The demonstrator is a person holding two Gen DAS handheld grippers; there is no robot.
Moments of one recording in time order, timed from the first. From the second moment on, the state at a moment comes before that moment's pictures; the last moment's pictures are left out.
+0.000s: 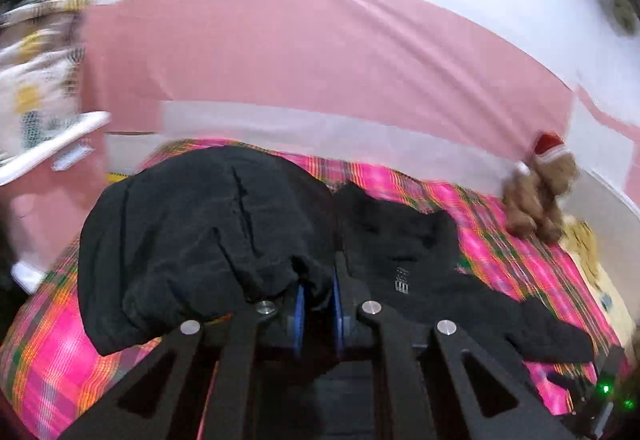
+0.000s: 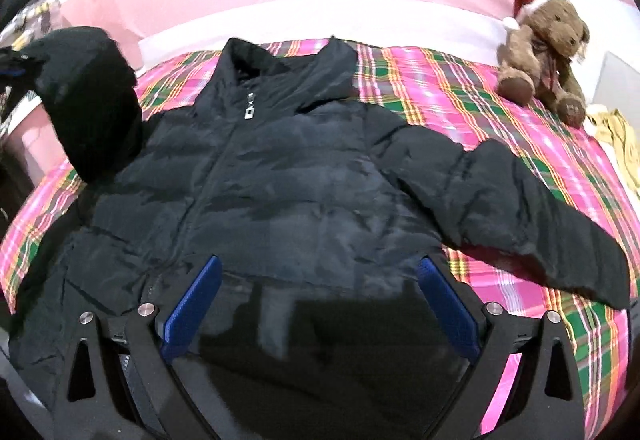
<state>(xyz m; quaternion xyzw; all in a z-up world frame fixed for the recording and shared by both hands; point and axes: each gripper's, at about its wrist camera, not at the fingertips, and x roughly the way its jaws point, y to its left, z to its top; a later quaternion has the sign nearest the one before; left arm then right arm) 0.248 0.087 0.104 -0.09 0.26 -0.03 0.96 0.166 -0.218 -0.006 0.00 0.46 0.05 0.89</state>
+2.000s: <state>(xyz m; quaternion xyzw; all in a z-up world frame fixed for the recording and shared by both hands) 0.315 0.116 -0.062 -0.11 0.41 0.01 0.91 0.316 -0.238 -0.102 0.05 0.52 0.04 0.85</state>
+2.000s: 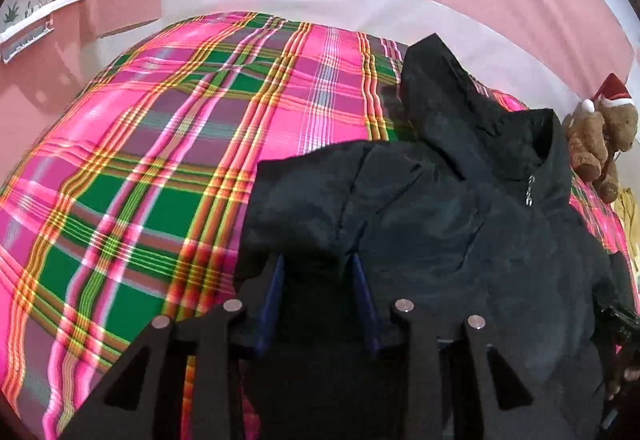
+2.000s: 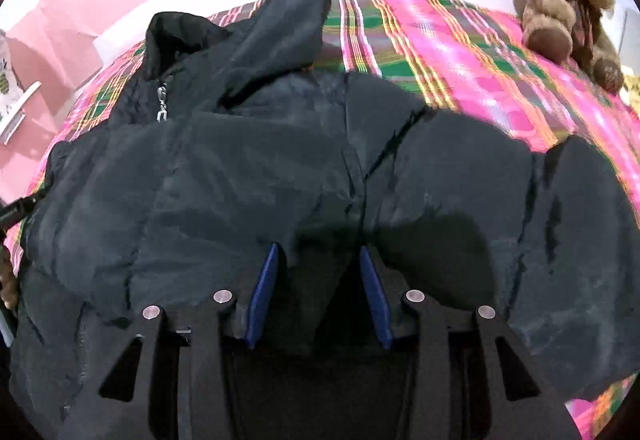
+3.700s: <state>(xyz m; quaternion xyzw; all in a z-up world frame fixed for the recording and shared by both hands) 0.141 -0.030 0.015 -0.01 0.38 -0.09 0.92 0.096 -0.415 -0.020 0.21 0.45 -0.12 0.86</state>
